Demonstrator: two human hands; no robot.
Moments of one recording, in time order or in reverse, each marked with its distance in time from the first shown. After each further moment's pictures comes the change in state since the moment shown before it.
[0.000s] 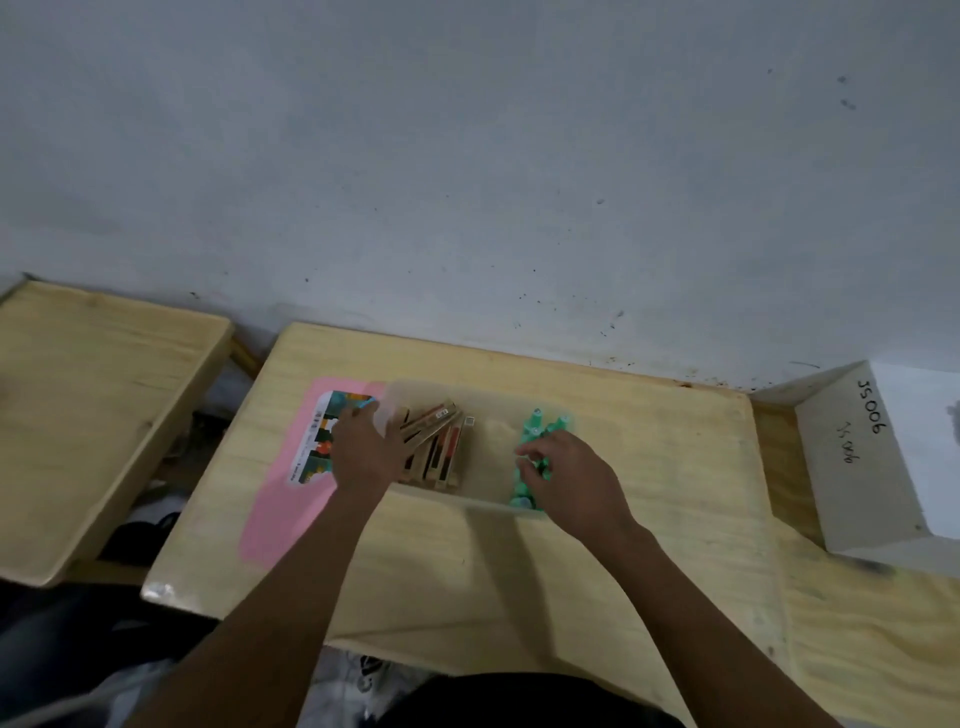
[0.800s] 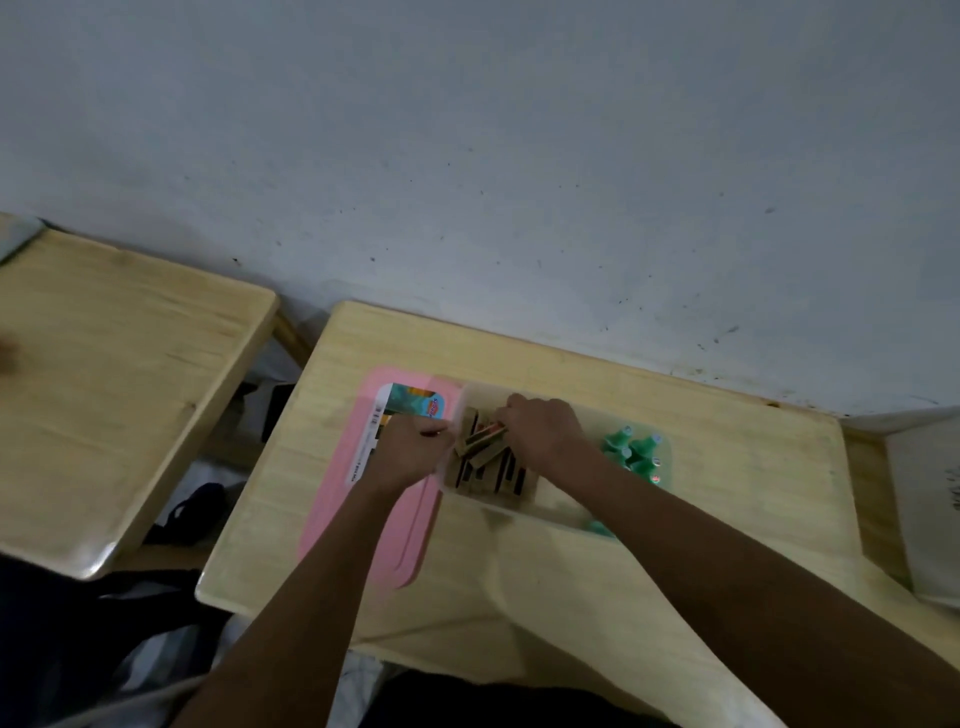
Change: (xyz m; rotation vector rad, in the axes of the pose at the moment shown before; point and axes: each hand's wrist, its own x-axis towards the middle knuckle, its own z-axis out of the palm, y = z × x) left_hand 0.051 -0.046 -0.026 -0.342 -0.504 -0.048; right_hand 0.123 -0.088 0.084 -0.703 -0.346 -0.300
